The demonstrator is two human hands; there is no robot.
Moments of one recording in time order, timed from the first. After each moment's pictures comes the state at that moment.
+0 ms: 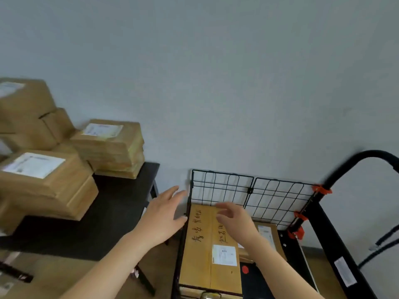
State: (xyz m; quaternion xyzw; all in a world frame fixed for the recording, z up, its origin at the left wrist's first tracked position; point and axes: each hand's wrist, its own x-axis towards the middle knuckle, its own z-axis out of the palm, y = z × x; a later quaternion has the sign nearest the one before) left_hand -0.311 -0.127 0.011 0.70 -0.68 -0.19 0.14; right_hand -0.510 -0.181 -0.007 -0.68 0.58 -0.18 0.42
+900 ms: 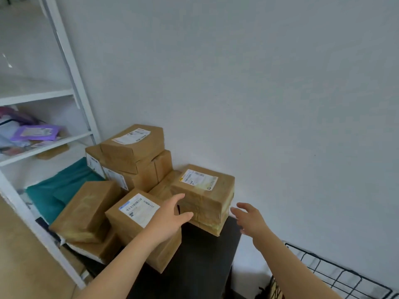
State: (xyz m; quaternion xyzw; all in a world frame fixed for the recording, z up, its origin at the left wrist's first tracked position) left_hand -0.072 -0.156 0.081 0.80 -0.39 -0.26 0.37; right_hand -0.227 -0.312 0.042 -0.63 0.51 -0.17 0.56
